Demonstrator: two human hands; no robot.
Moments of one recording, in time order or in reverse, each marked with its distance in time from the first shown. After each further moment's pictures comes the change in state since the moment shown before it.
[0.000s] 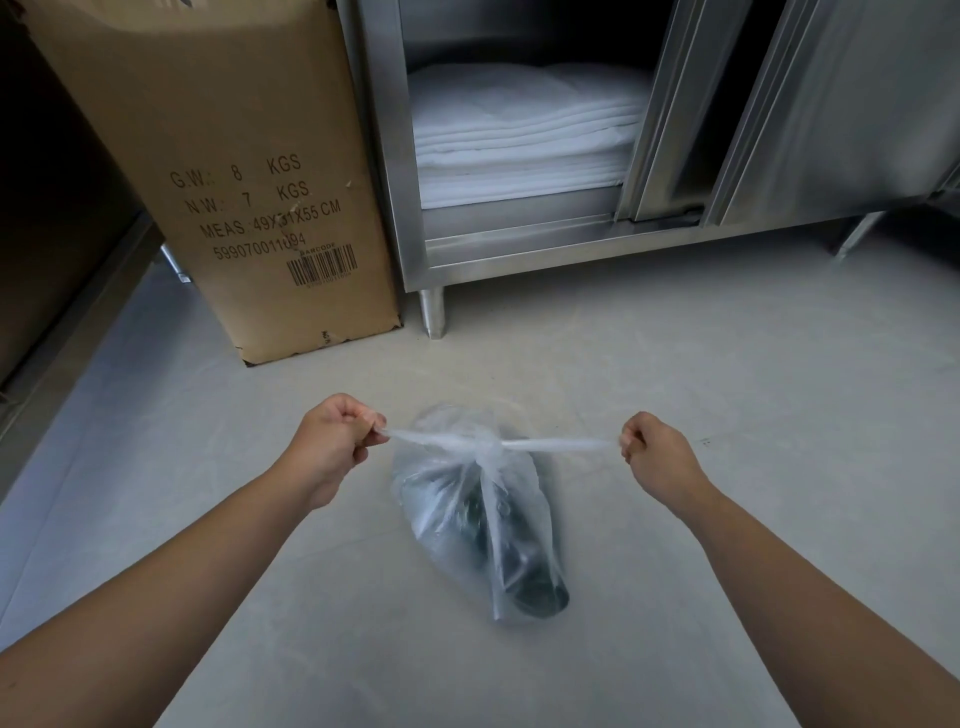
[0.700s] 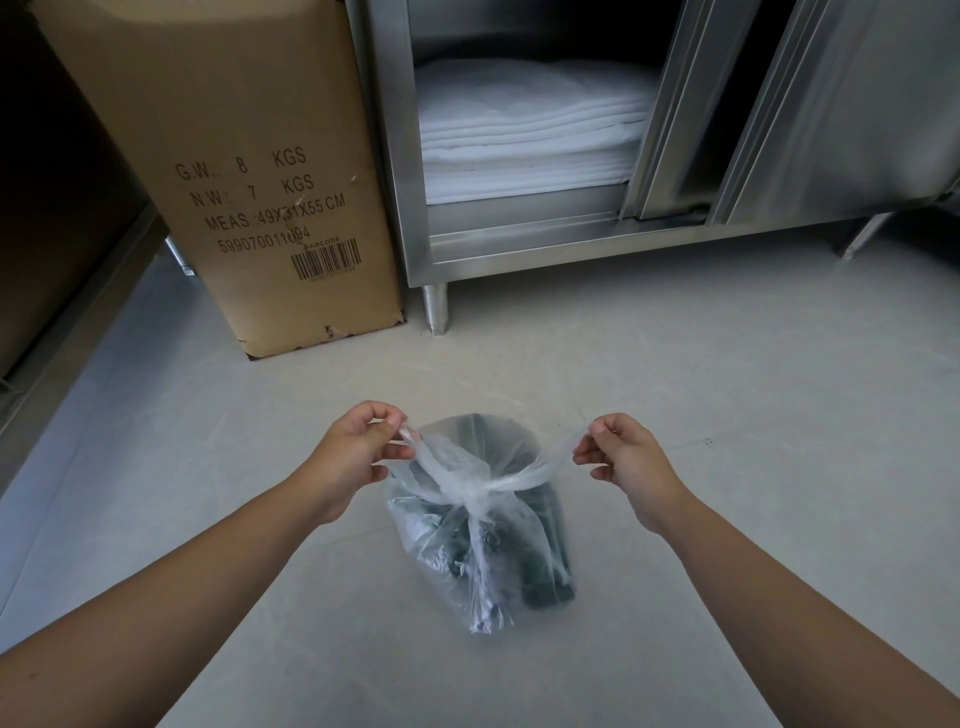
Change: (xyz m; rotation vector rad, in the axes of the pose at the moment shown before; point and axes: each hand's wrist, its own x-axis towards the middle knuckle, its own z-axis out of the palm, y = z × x) left_hand -0.007 -0.015 0.007 0.037 -0.168 -0.036; right_hand -0.019 -0.024 0.021 0.615 -0.122 0.073
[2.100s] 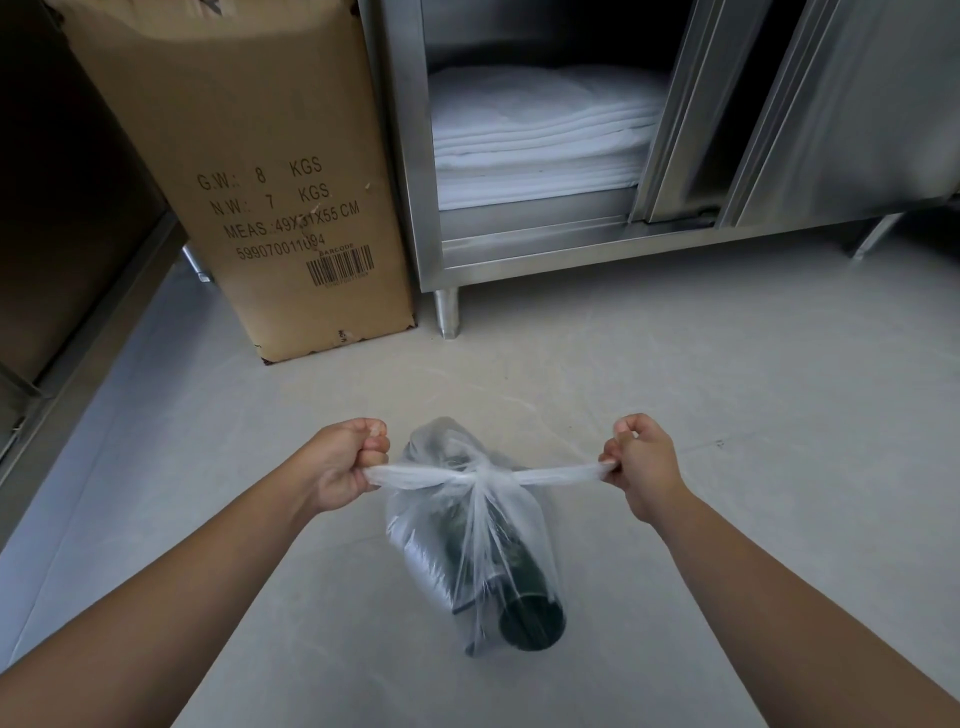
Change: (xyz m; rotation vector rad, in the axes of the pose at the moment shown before) left_hand 0.006 0.009 -0.022 -0.270 0.020 -0.304; right_hand 0.008 0.001 0.014 0.216 0.237 0.137
